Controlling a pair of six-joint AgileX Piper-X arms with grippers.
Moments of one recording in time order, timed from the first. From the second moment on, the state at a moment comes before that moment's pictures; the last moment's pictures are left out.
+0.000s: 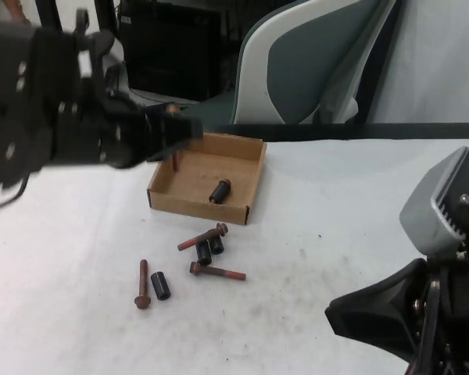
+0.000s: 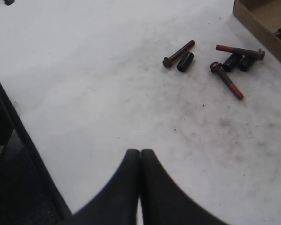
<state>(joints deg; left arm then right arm) -21.0 83.2 -54.6 9.4 14.9 -17.5 49.7 49.3 -43.0 38.7 -8.3 5.1</state>
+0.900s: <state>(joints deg) -19.7 123.2 -95.5 35.5 11.5 -8.8 49.7 65.1 -43.0 41.4 -25.5 5.1</state>
